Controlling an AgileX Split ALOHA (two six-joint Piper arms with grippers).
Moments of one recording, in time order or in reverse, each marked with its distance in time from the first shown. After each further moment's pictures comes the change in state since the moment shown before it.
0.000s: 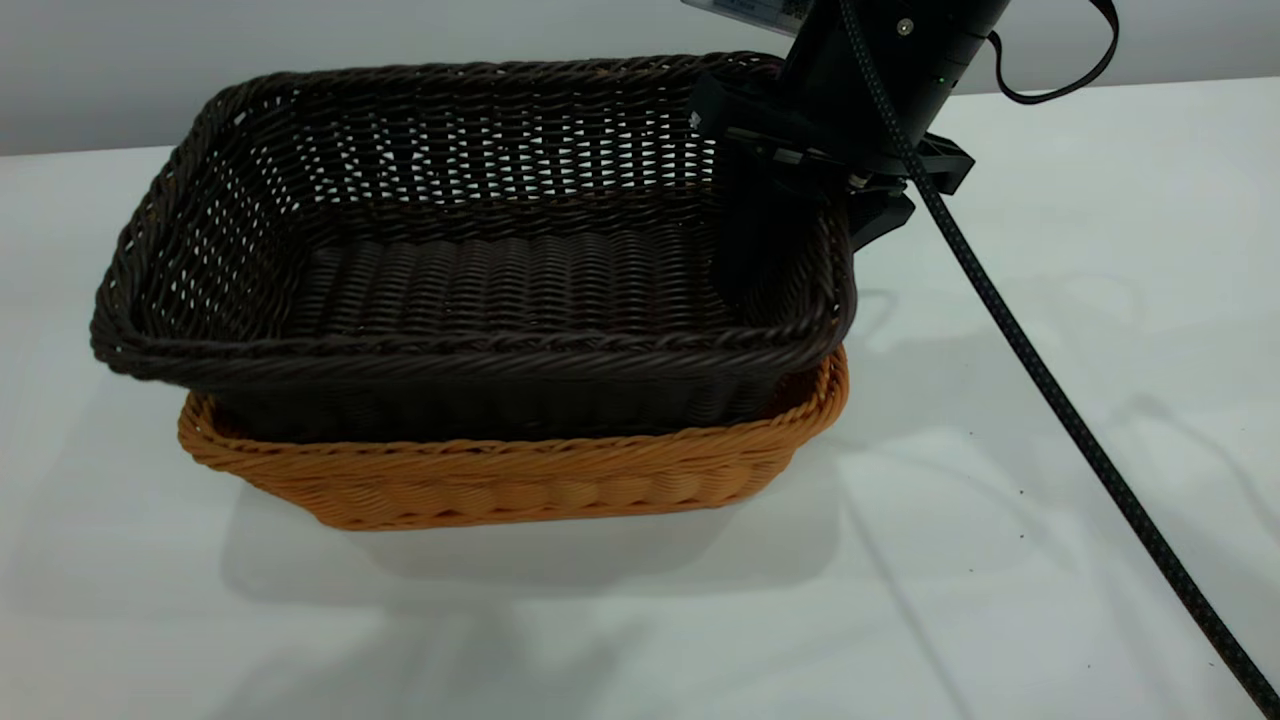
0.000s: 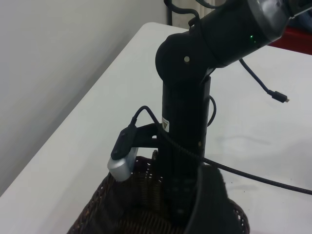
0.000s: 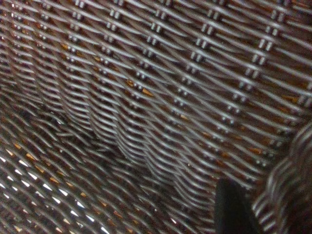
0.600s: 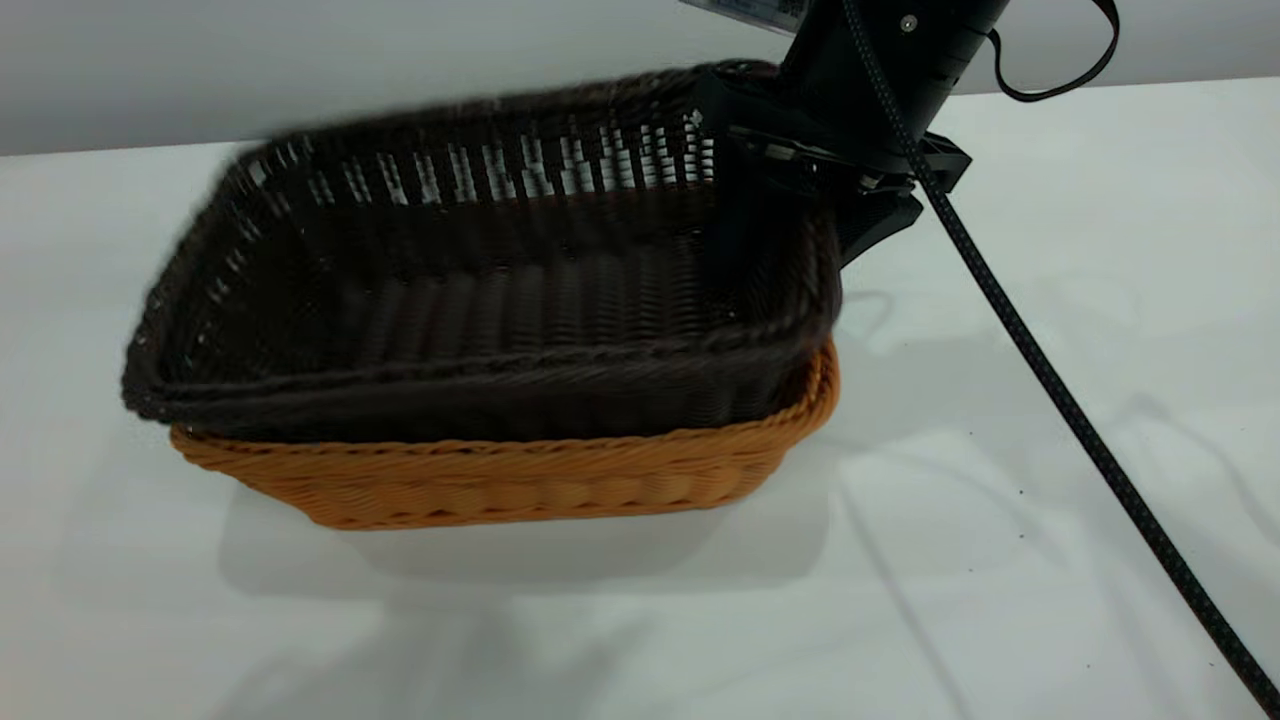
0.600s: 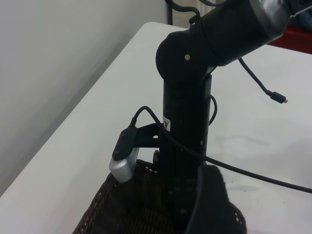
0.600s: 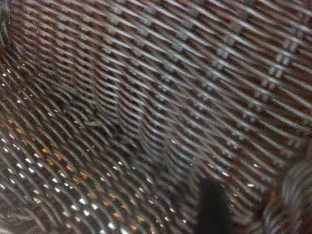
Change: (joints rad) left arm 0.000 0.000 0.000 0.001 0.001 0.000; right arm 0.000 -0.001 0.000 0.010 0.017 -0.024
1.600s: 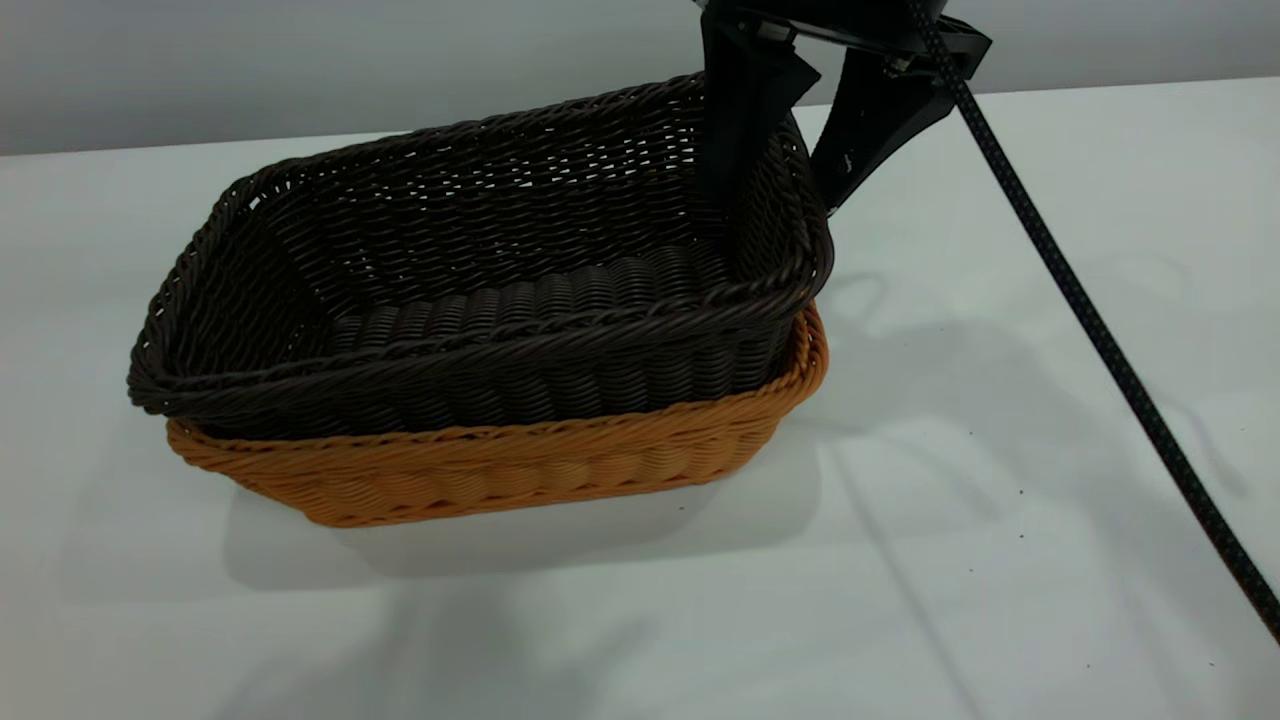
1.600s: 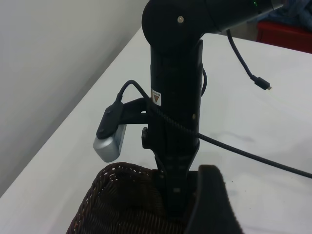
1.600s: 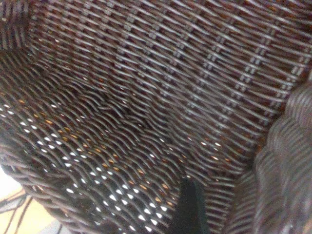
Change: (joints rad) left arm 0.000 0.000 0.000 0.001 0.001 0.001; right arm 0.000 -0.038 -0.136 -0.133 0.136 0.096
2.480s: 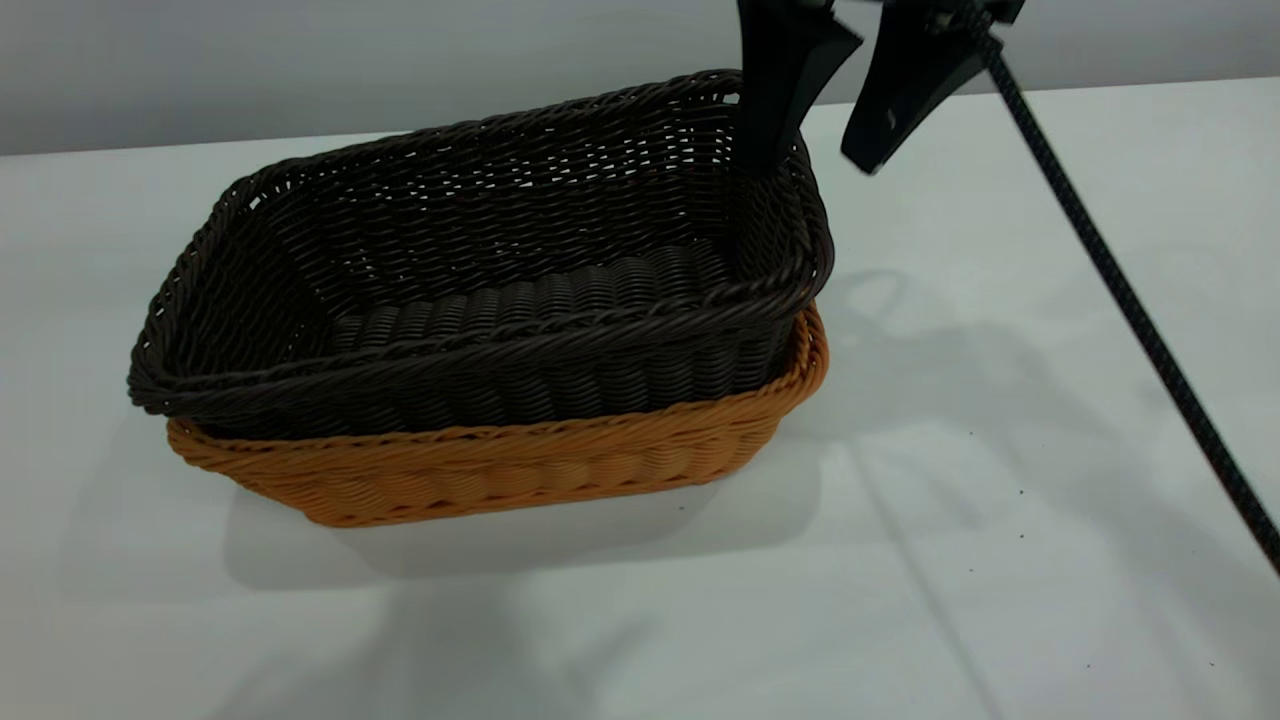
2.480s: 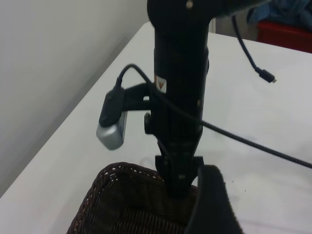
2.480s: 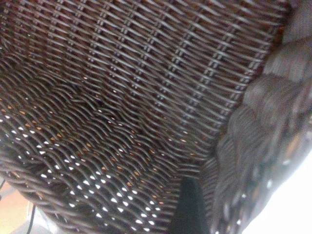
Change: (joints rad) left arm 0.000 0.000 0.000 0.002 0.000 0.000; right arm 0.000 -0.058 0.000 -0.099 0.005 0.025
